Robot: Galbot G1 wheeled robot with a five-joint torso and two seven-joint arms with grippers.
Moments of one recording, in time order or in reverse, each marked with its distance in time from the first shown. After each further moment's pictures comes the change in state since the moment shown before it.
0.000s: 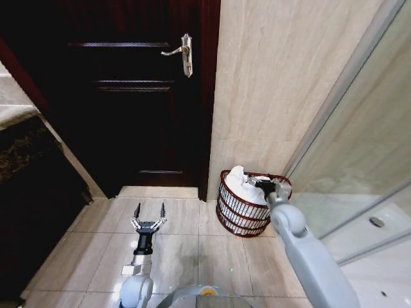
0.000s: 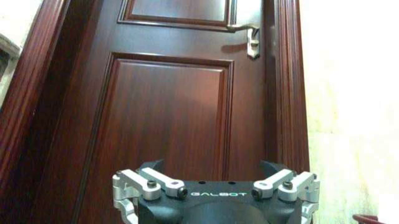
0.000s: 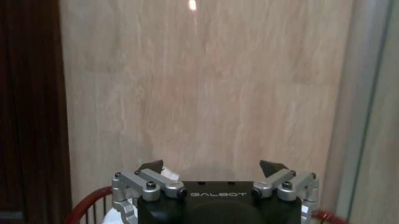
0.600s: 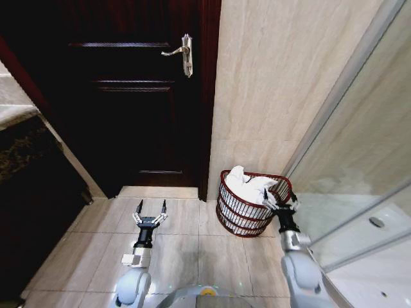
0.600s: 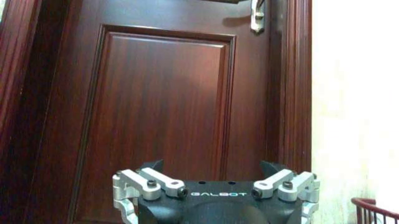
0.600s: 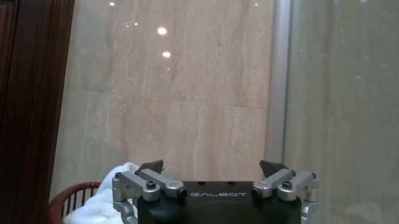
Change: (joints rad) left arm -0.009 0.020 -0.016 -0.090 -0.013 0.220 -0.006; right arm -0.364 0.365 0.242 0.063 -0.283 0.463 -0.183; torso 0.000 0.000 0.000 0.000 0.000
